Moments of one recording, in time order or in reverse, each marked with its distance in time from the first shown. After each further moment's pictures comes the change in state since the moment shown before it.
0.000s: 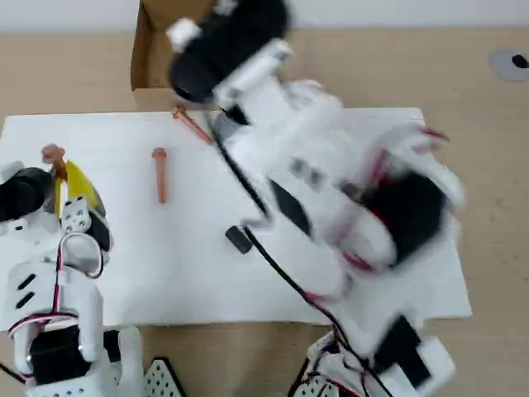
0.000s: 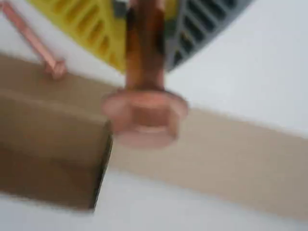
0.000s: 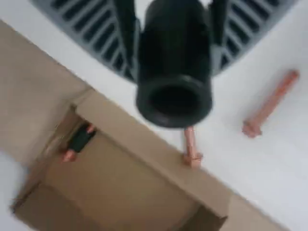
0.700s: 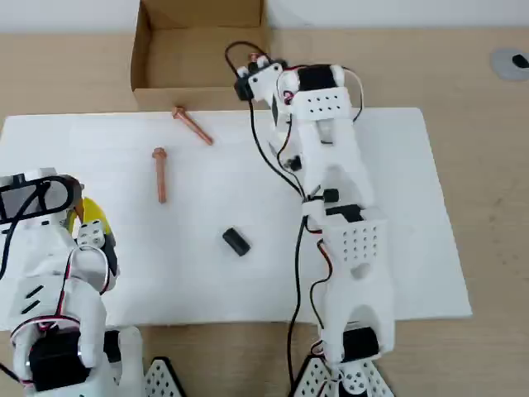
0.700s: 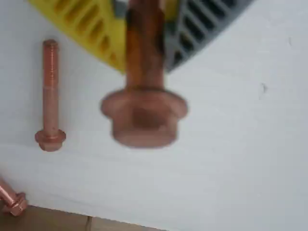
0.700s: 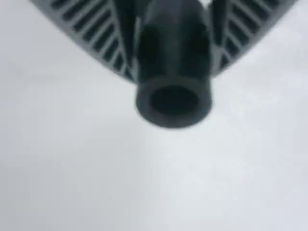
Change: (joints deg) left arm 0.0 -1.1 -2.0 21.5 -6.9; right arm 21.0 57.8 -1.8 -0.1 8.3
